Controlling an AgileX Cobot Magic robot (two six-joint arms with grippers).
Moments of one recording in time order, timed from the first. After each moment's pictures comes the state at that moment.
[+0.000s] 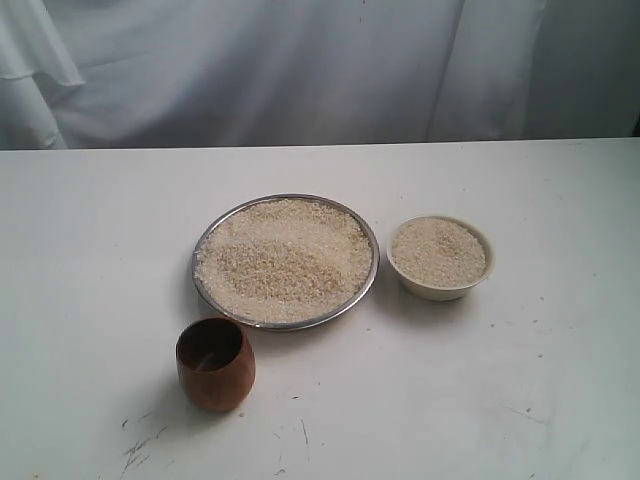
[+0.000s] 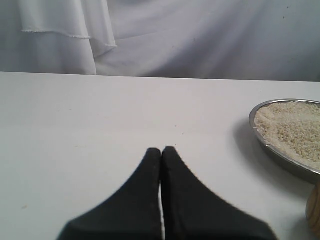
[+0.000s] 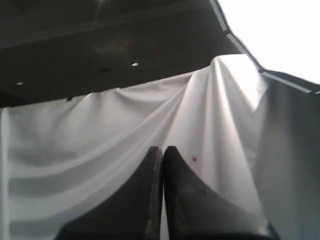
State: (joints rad) left arm 0.01 0.01 0.00 -0.04 0.29 0.01; right arm 0.14 0.62 -0.41 -0.18 -0.79 0.28
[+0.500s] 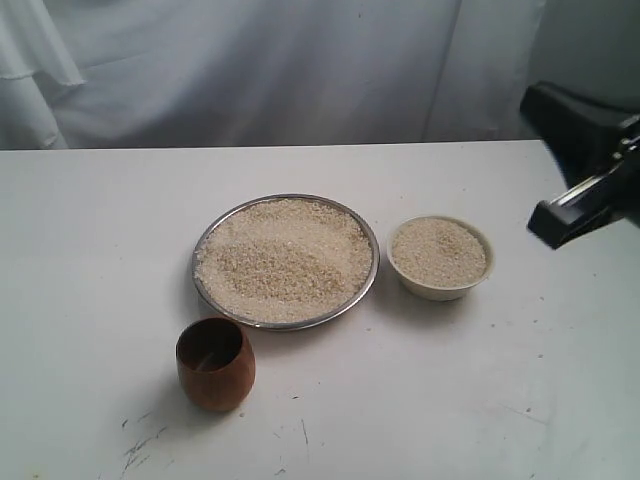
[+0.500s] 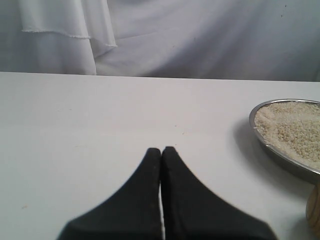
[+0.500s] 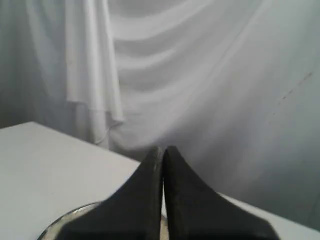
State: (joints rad) left arm 0.01 0.01 0.00 -0.04 0.29 0.01; right arm 0.27 1.14 -0.41 -0.63 -0.82 0.43
